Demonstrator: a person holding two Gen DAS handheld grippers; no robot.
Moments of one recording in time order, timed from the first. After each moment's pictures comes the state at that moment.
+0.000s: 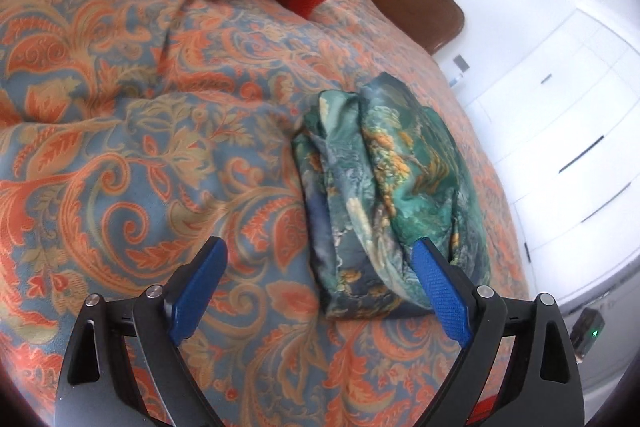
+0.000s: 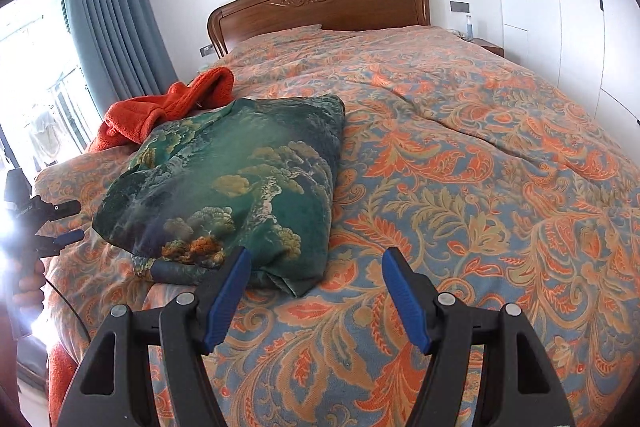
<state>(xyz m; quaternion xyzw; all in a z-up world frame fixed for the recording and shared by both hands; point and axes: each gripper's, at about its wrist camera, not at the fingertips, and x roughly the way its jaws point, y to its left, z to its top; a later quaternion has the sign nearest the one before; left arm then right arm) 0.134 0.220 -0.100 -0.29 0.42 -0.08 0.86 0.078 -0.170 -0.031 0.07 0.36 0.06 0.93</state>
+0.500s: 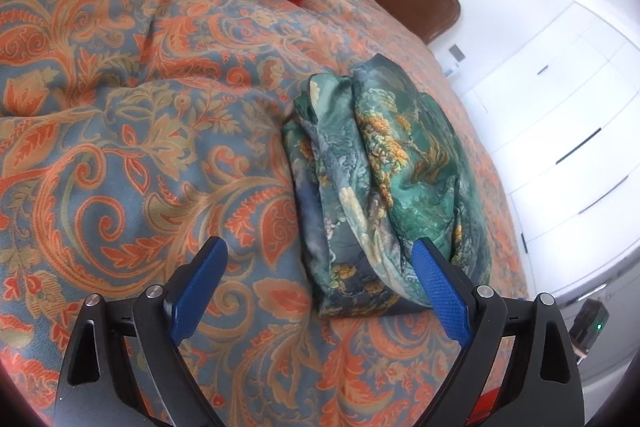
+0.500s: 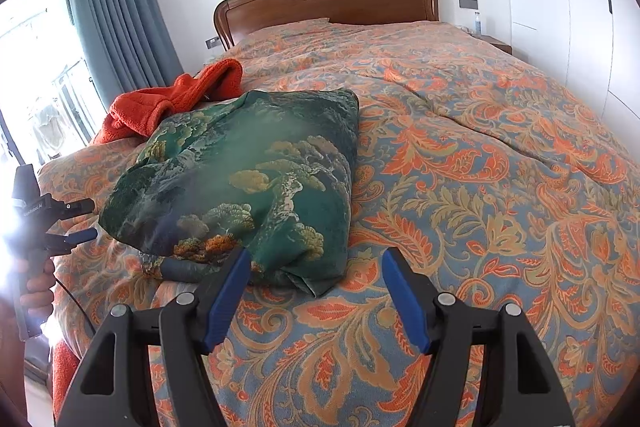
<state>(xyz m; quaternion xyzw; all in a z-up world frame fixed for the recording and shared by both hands) 0.141 0.207 -0.111 -0.28 0.43 -0.10 0.85 0.084 -0.155 -0.031 0.07 0.37 0.07 0.92</state>
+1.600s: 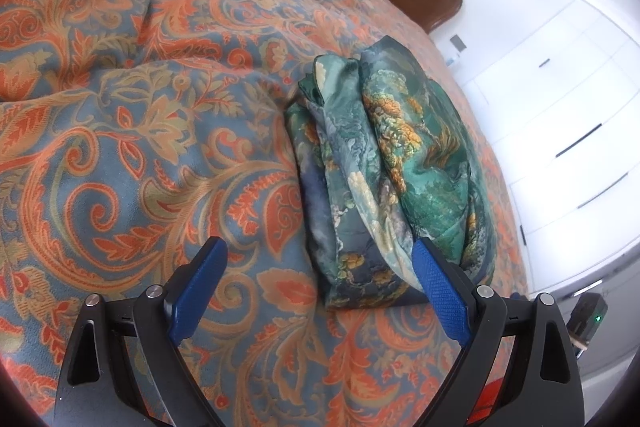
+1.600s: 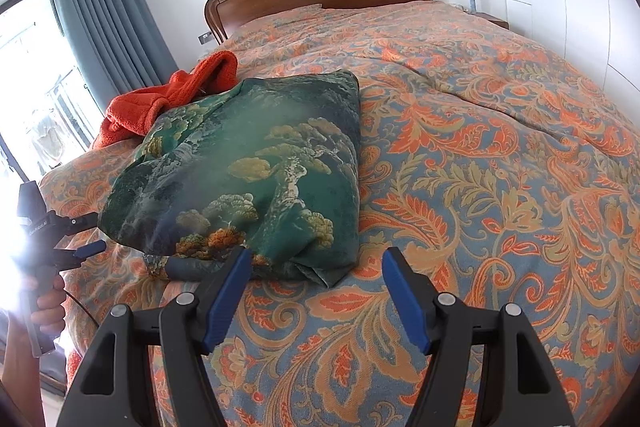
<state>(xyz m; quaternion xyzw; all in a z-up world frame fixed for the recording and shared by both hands) 0.147 0.205 -0.125 -0.28 0.45 -0.11 0.84 0.091 -0.151 -0.041 0.10 0.39 0.07 0.91</state>
